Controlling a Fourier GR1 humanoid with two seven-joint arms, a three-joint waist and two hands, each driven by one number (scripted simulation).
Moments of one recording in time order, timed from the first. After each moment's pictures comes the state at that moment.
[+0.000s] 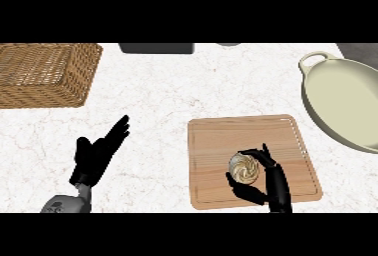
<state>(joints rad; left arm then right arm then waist) -0.07 0.18 -0.13 -1.38 0.07 -0.10 0.14 0.06 -0.02 0.23 -1.27 0.08 -0.34 -0.25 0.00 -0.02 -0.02</state>
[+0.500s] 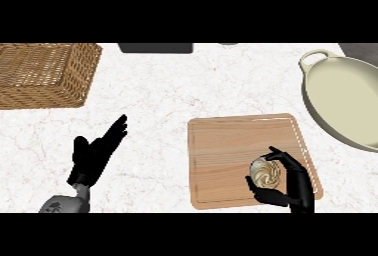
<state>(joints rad) -0.07 0.18 -0.12 -1.39 0.06 -0.10 0.15 0.07 -0.11 0.16 -1.24 -0.08 -0.30 -0.44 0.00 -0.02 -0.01</state>
